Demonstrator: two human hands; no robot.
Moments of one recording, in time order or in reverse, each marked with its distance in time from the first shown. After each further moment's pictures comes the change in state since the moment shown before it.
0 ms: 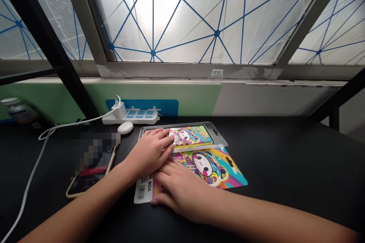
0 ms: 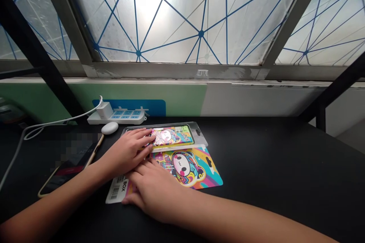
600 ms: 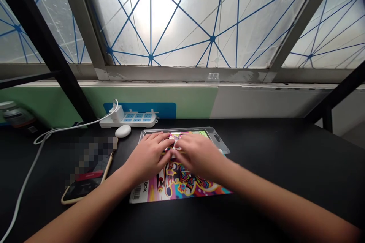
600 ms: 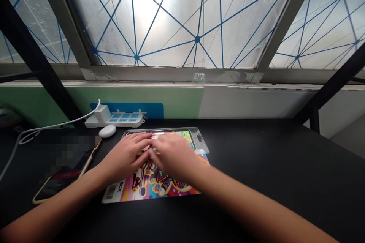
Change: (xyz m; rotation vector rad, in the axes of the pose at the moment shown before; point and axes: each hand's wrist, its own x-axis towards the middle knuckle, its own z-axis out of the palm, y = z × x) left_hand -0.002 0.002 0.005 -0.089 0.040 -0.008; right_hand -0.001 0.037 -0.061 -0.414 0.127 0.186
